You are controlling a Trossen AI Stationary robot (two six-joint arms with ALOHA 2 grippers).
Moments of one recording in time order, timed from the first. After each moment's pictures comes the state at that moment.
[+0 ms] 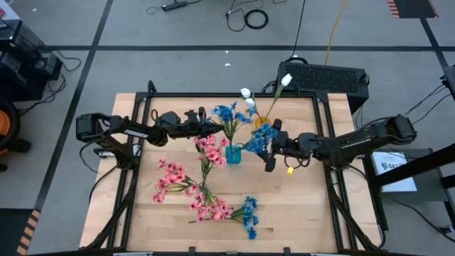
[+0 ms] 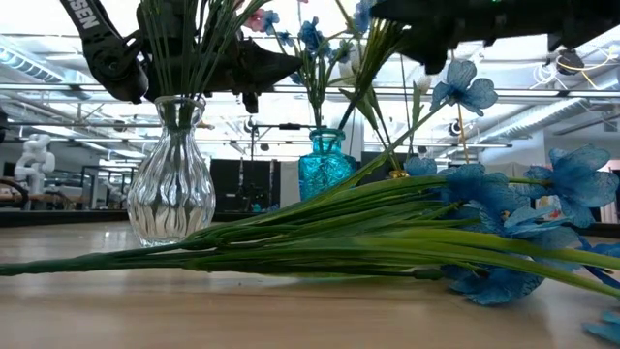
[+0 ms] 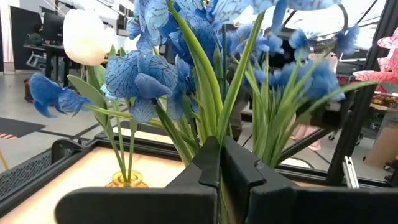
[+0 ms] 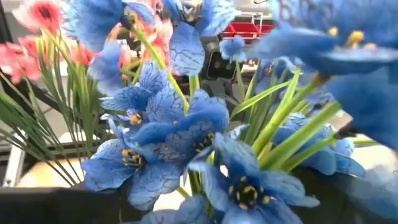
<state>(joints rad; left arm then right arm) 0.28 1.51 0.52 1.17 0.28 -0.20 0.12 1.19 0.53 0.71 0.34 0.05</state>
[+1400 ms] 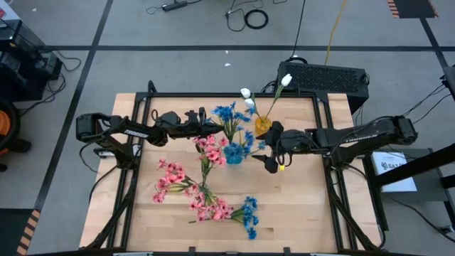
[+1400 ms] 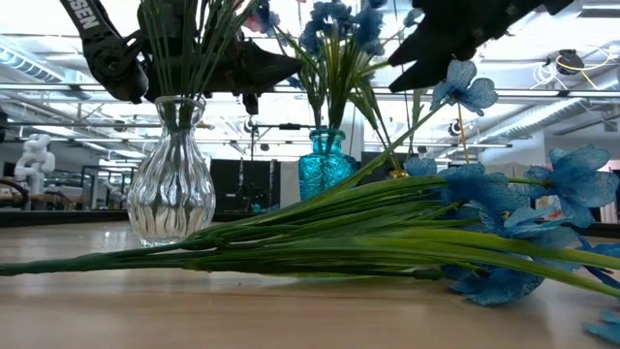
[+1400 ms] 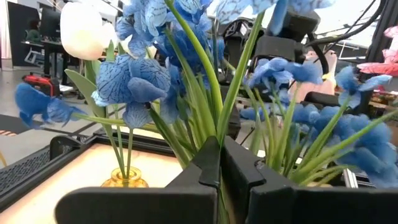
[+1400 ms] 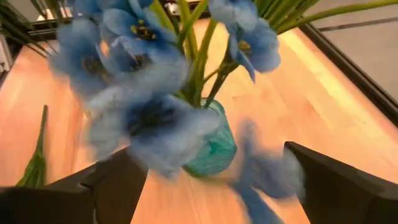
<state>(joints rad) 0.28 1.51 0.52 1.16 0.28 -0.20 0.08 1.16 0.81 -0.19 0.23 0.23</state>
